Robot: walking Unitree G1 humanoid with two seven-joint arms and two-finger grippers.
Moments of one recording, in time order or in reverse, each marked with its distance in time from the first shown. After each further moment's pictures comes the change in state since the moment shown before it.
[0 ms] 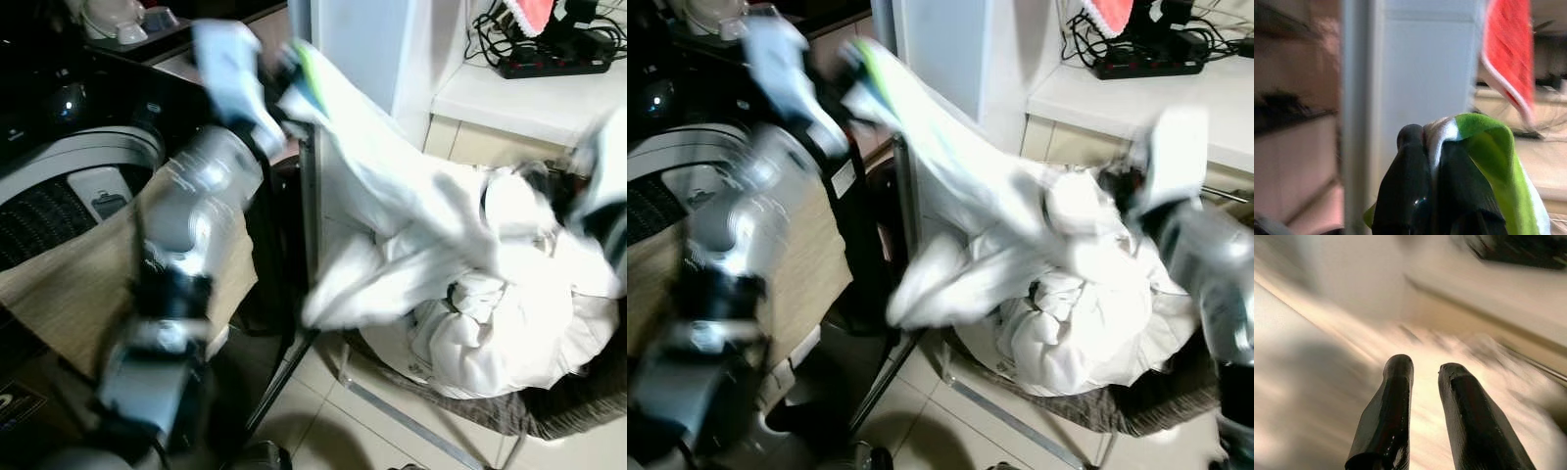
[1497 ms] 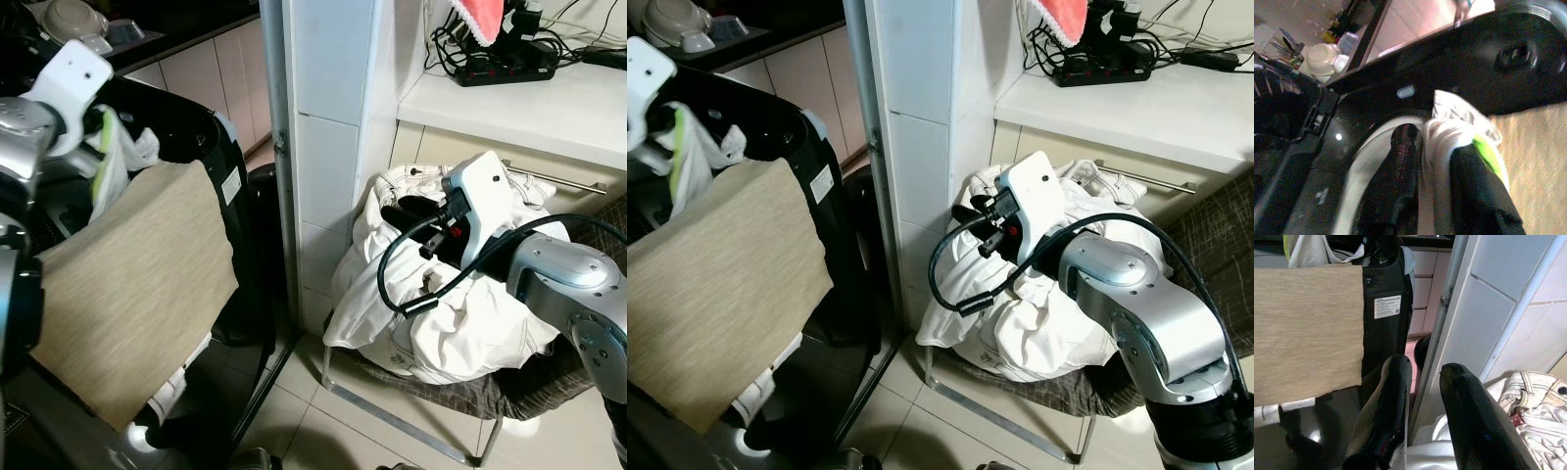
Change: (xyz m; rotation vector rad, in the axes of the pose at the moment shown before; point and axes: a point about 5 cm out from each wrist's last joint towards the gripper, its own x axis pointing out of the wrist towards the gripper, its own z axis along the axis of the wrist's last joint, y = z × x) left arm -0.062 0.192 0.026 0.795 0.884 0.240; right arm -0.026 0.115 0.020 -0.095 -0.187 0.667
